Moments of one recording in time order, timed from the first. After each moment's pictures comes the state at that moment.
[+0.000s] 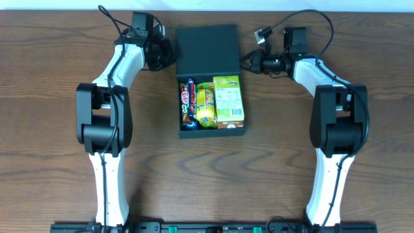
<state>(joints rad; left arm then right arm) -0.11 2.34 1.84 -0.55 0.47 -0.52 0.06 2.33 1.62 -0.19 -1.08 0.30</state>
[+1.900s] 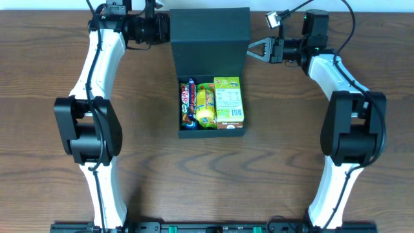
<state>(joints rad) -0.05 2.22 2.01 -0.72 1.02 -0.16 0.00 2.22 1.62 -0.04 -1.53 0.30</state>
